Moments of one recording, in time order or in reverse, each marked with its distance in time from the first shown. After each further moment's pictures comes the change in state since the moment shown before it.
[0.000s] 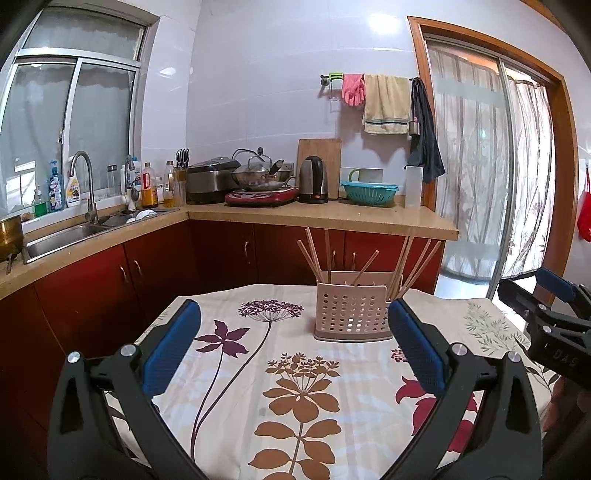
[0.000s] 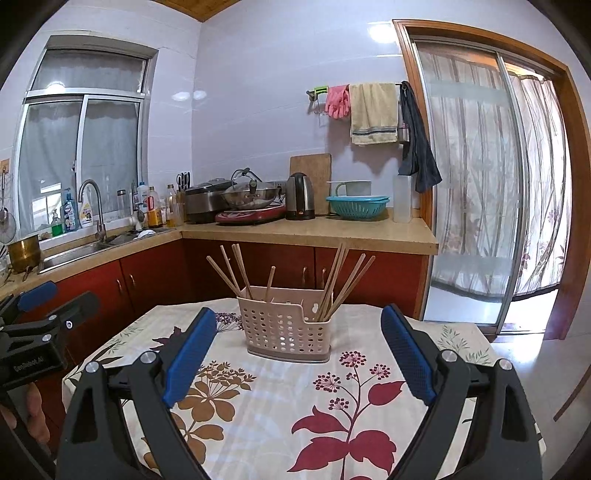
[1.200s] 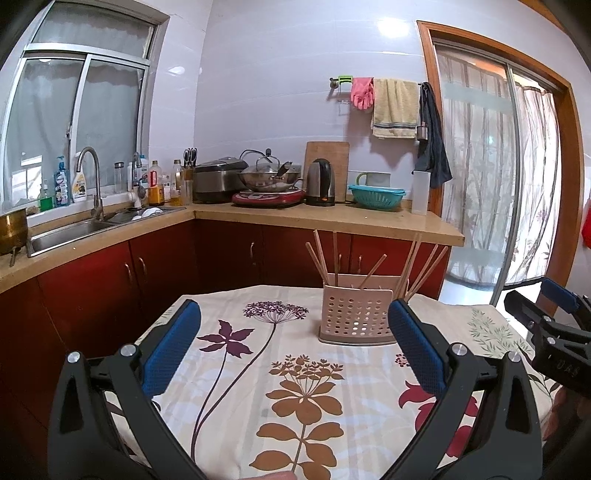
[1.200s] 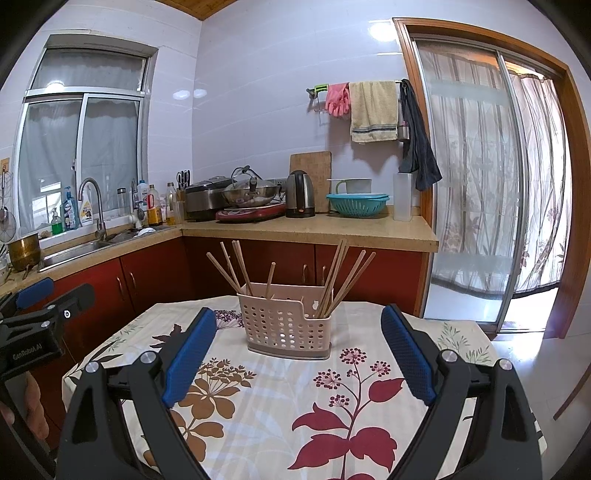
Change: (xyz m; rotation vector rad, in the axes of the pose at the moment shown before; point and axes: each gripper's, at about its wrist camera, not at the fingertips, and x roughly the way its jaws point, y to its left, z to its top) left arm -0.001 0.013 0.006 -0.024 -0.008 0.018; right arm -0.001 0.001 0.000 -0.001 0.001 -0.002
